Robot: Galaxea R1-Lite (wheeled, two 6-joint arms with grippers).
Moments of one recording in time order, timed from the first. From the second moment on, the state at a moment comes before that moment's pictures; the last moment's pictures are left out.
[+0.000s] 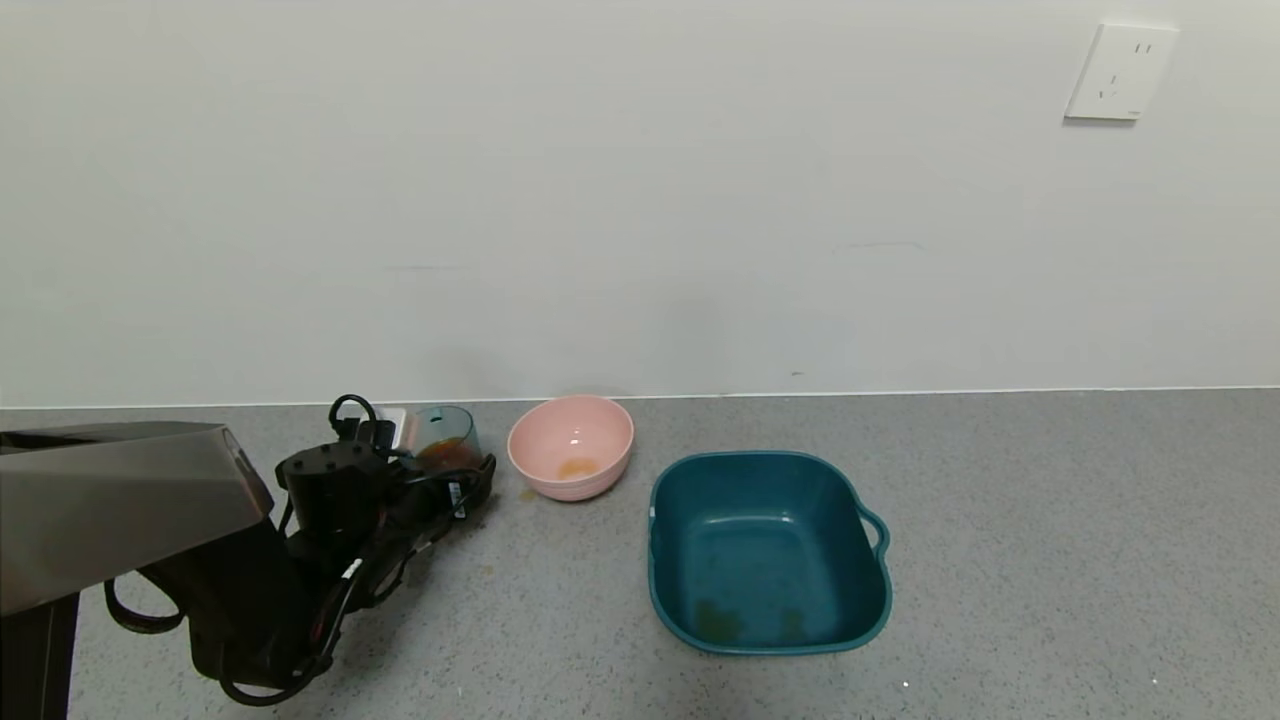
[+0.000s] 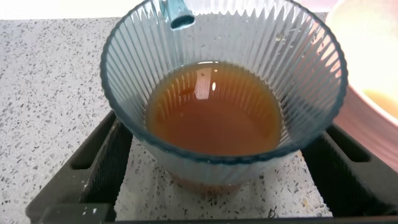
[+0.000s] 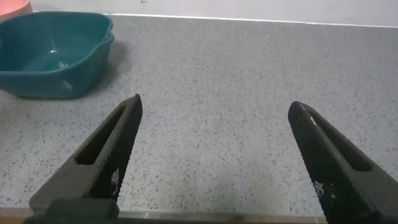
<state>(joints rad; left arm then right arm) -0.10 2.25 -0.62 -1.41 0.09 -0.04 0.00 0.00 0.00 0.00 0.00 -0.01</state>
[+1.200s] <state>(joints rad) -0.09 2.24 -0.63 -1.40 0.09 -0.03 0.00 0.00 0.00 0.00 0.00 -0.01</state>
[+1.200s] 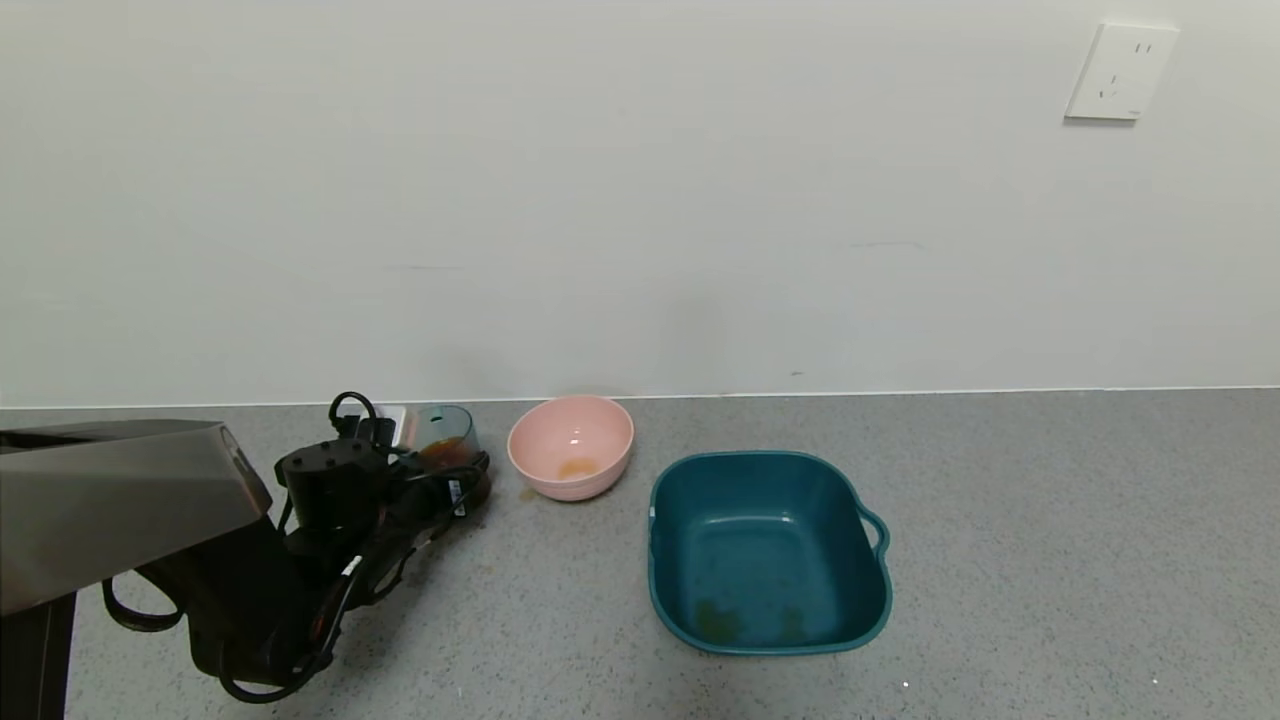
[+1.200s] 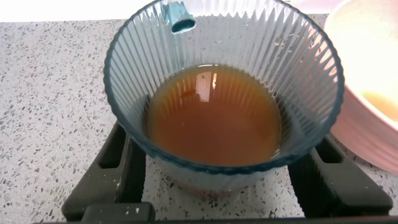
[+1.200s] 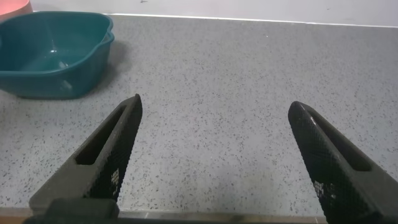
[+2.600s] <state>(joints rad) -0.10 1.94 -0.79 -0.86 0.13 0.03 0.00 0.00 0.00 0.00 0.00 -0.01</state>
